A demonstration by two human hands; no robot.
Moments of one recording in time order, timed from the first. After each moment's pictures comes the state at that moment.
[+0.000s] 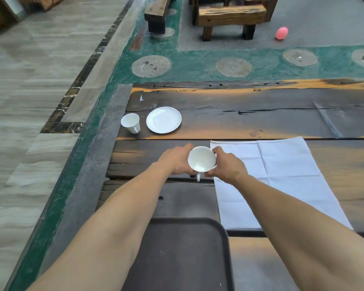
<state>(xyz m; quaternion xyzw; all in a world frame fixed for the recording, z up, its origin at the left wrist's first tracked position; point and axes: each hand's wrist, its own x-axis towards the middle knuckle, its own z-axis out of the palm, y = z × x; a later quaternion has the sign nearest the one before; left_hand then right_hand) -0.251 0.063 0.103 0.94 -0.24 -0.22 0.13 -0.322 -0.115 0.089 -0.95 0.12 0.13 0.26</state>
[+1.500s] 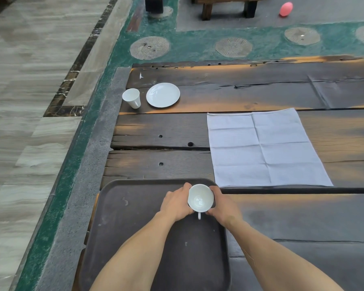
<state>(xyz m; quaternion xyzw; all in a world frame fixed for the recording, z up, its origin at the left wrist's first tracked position) -0.474 0.104 0.008 0.93 -0.18 -0.26 0.16 -0.534 -0.065 0.003 -0.91 0.17 0.22 0.32</state>
